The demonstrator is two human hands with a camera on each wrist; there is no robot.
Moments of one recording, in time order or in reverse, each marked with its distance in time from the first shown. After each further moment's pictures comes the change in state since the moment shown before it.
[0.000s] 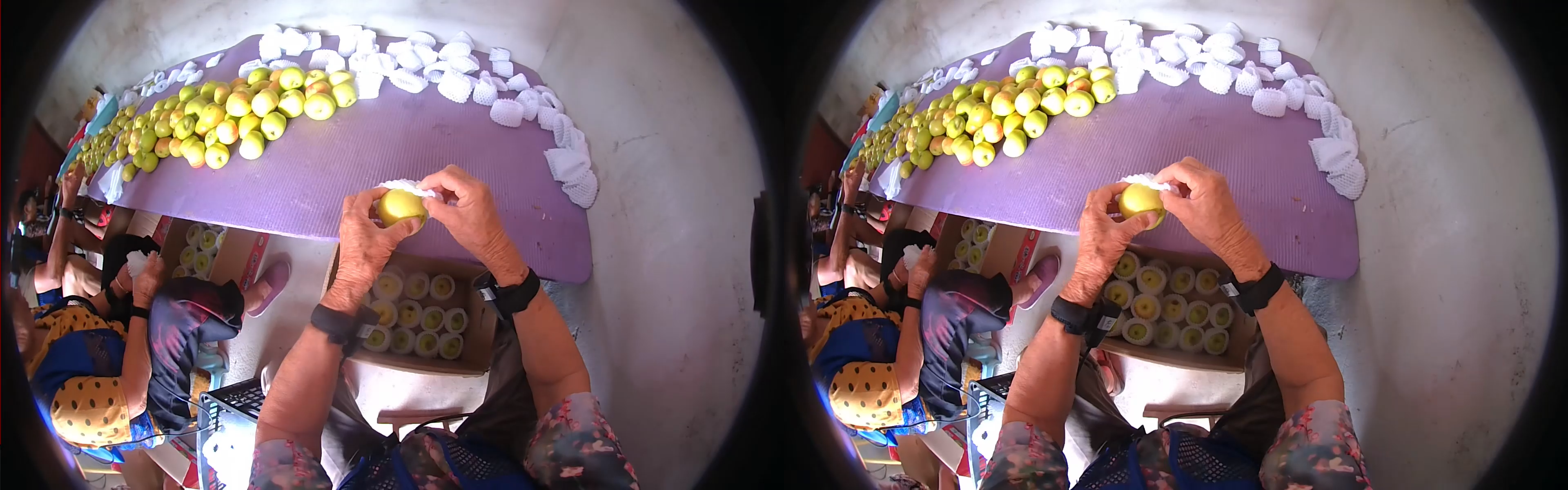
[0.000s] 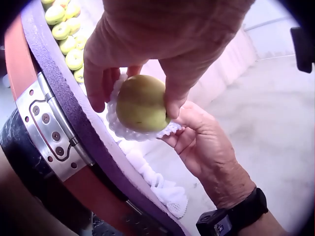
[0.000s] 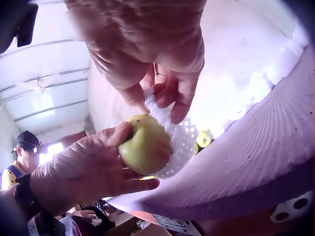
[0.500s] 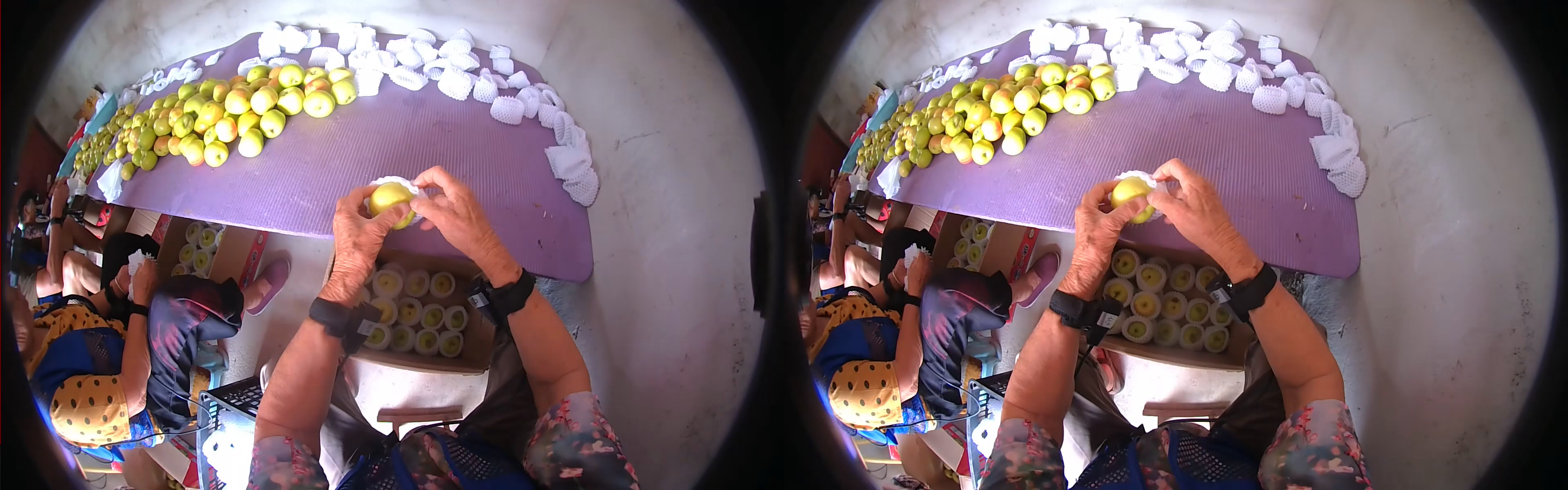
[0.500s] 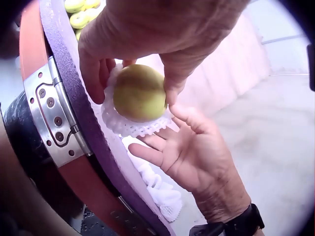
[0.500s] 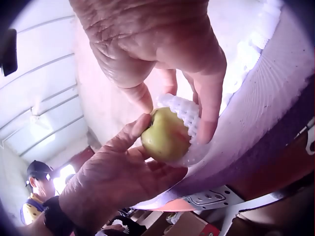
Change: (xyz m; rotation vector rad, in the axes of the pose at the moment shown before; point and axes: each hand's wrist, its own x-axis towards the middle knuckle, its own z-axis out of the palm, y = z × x) left_hand 0.009 -0.019 0.002 -0.285 0.025 -0.098; right_hand -0.004 0.006 0.012 0.294 -0.108 0.316
